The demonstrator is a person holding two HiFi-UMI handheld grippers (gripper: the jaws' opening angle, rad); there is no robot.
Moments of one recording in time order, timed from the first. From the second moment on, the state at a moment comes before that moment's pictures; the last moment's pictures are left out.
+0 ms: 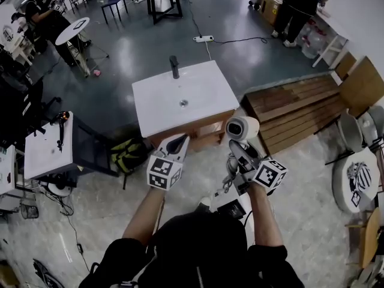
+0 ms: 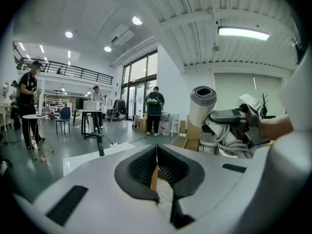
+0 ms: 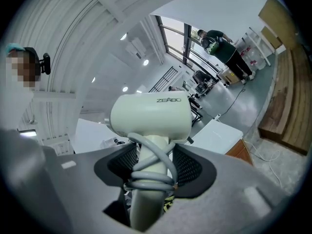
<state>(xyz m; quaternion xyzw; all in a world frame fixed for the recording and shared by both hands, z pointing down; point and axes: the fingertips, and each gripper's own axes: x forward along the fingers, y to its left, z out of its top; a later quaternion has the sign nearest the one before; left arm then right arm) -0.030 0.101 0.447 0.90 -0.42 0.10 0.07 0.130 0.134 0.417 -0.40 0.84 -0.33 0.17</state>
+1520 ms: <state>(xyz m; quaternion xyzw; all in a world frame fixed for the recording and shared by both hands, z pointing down) 0.027 -0.093 0.462 0.90 -0.41 0.10 0.08 0.166 -0.058 0.436 -0.39 0.84 -0.35 0.15</state>
